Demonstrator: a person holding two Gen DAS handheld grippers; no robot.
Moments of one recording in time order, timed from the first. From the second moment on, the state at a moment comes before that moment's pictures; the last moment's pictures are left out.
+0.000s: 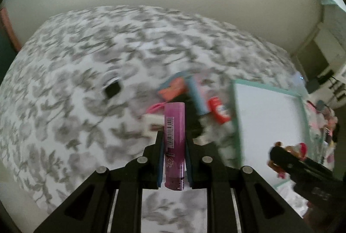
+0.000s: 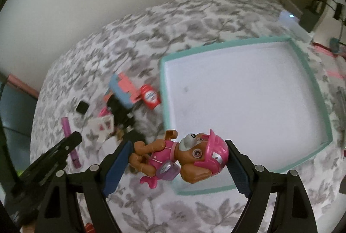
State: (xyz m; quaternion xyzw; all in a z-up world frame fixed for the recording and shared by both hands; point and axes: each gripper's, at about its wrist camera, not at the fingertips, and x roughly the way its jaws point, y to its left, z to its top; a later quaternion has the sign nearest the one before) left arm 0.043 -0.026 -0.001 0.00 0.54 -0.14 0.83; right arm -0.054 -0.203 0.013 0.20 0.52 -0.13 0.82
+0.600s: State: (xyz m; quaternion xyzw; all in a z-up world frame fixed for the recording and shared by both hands) left arm 0.056 -0.182 -0.008 0.04 0.56 -0.23 0.79; right arm -0.075 -0.327 -0.014 0.25 0.51 -0.30 0.77
